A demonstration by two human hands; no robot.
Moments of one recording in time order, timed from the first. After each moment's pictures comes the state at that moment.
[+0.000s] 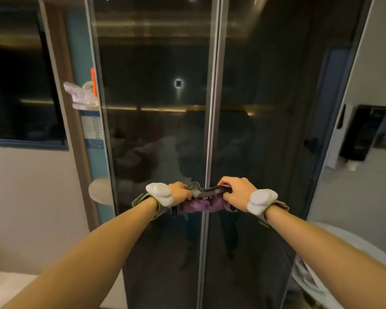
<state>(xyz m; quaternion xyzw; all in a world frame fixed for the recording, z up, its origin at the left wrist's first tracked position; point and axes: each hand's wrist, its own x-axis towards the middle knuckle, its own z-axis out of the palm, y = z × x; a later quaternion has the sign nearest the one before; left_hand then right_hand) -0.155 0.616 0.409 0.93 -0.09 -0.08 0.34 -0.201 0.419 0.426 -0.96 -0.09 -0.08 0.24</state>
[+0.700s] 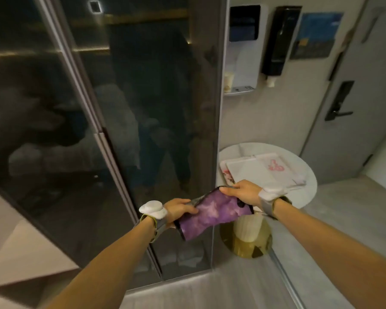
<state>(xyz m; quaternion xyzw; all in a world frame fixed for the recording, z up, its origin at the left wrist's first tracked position) -0.223 0.378 0.211 0.76 -0.08 -0.40 0.51 -0.289 0.155 0.235 -0.86 0.17 0.08 0.47</state>
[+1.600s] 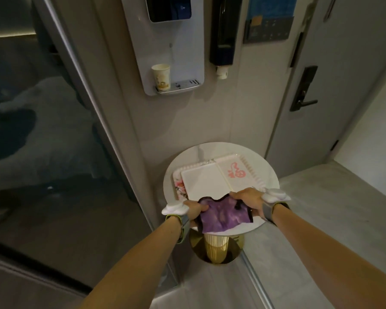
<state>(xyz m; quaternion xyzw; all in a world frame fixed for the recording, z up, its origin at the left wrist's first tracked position) -0.144 0.061 0.145 0.76 0.03 -0.40 0.52 -0.226 -0.112 0.170 -0.72 0.37 0.10 0.58</state>
